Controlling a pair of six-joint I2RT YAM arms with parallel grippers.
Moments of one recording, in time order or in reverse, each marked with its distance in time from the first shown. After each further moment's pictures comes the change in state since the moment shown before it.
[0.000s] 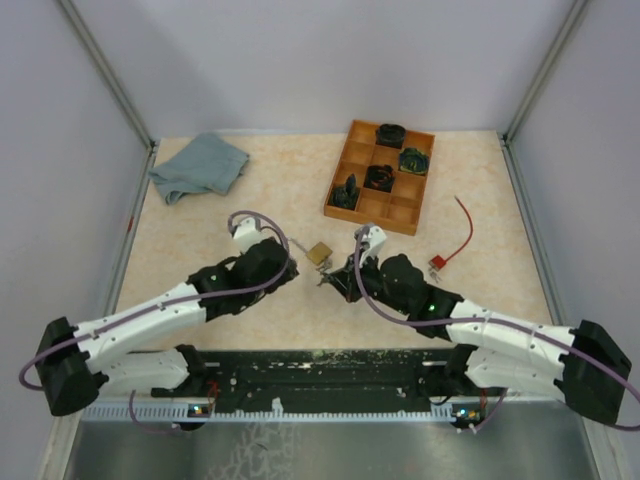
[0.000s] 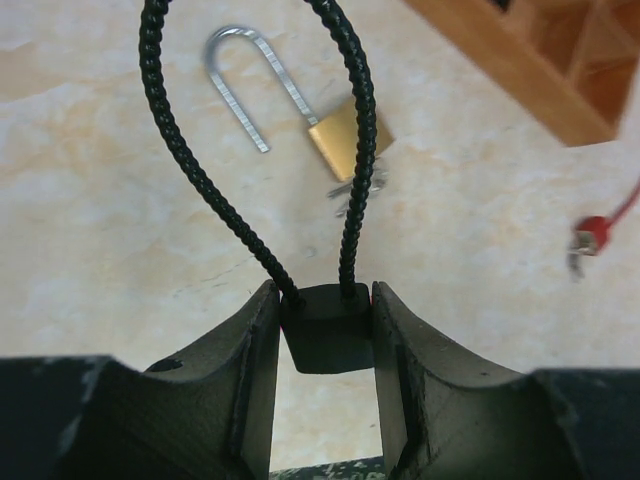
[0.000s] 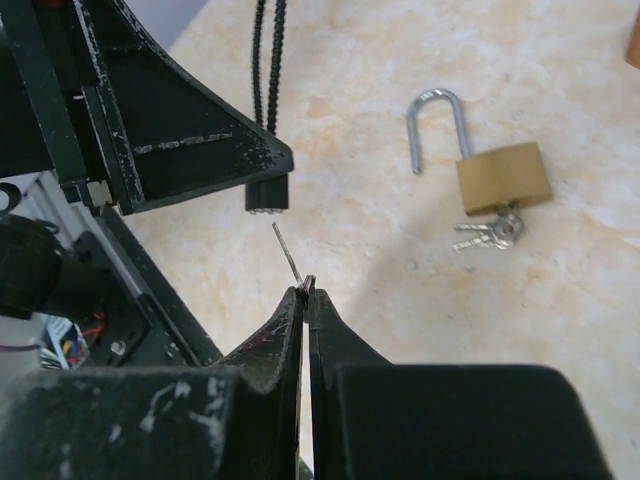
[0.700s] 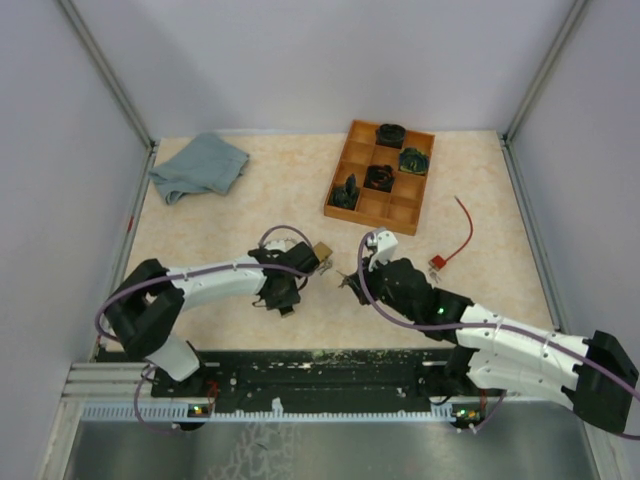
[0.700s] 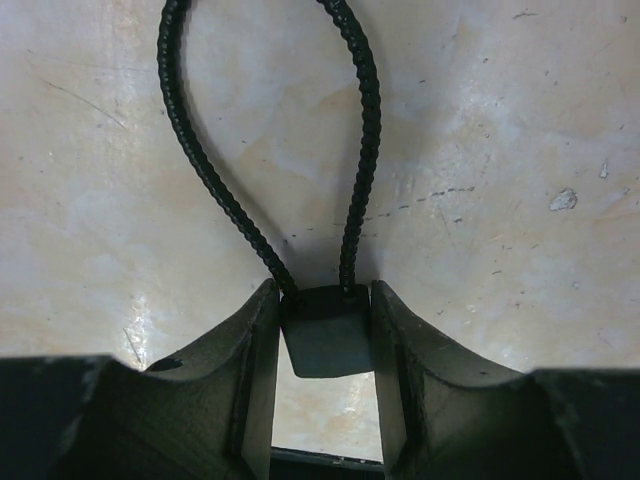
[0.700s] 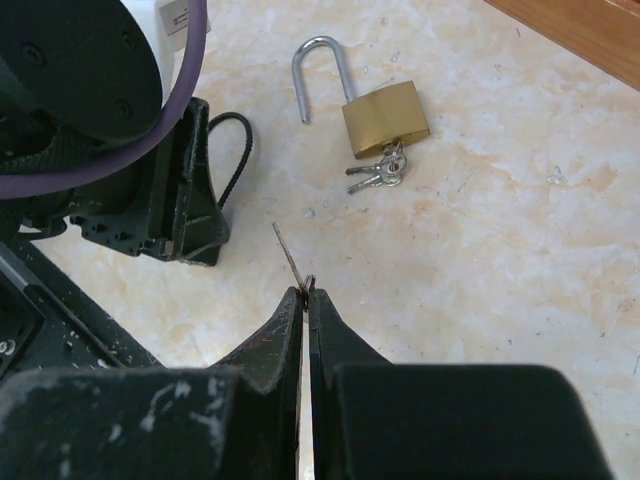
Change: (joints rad) left arm 0.055 0.528 0.139 -0.317 0.198 -0.033; right arm 0.000 -0.101 0.000 -0.280 0.180 -0.050
